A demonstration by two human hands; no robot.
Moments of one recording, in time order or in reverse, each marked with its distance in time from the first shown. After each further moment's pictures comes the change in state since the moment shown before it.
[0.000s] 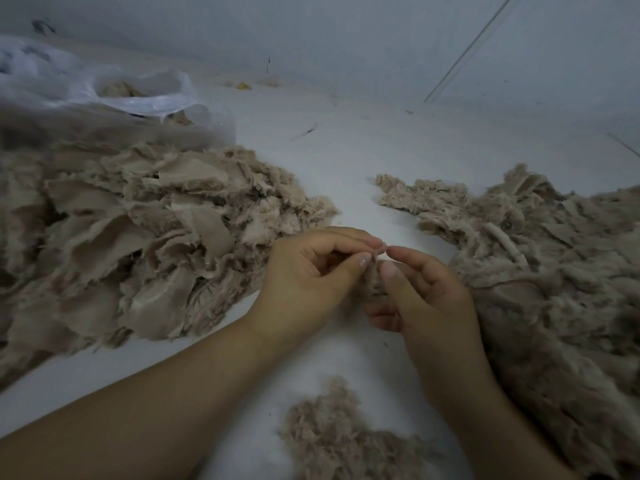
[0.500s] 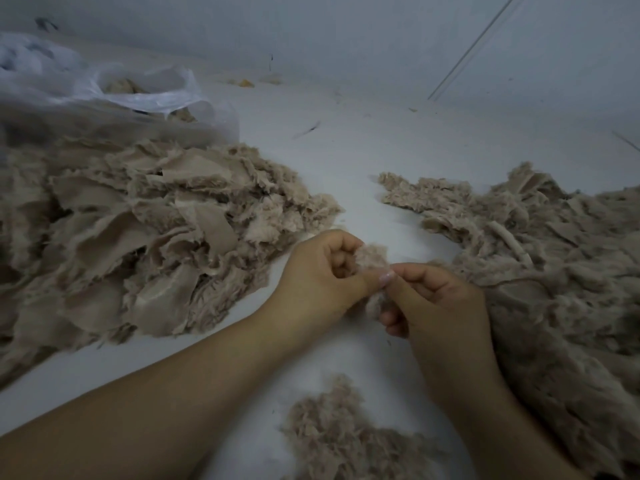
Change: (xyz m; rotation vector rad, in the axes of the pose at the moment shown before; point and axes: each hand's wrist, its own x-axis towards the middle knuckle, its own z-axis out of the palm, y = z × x) left_hand 0.000 -0.007 0.002 0.099 -0.014 -0.363; right_hand -0.001 -0.002 -0.002 -0.025 0.017 0.013
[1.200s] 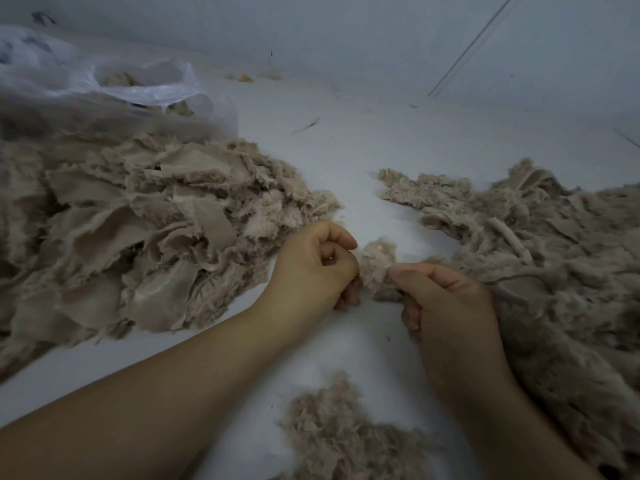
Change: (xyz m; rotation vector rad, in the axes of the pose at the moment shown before) left_hand 0.005 -0.007 -0.004 -0.017 0.050 0.018; right_hand 0.000 -0.004 -0.002 0.059 0.057 0.081
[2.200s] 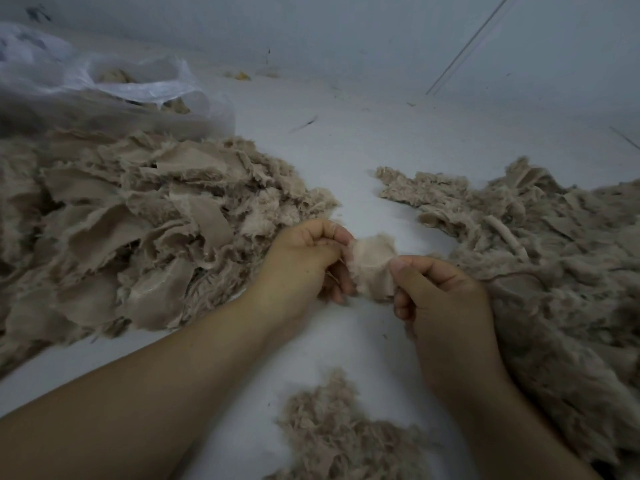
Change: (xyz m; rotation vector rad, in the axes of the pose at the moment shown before) left_hand 0.001 0.012 -0.003 -0.179 -0.004 -0.168; right_hand 0.001 0.001 0.002 -0.013 0.022 -0.027
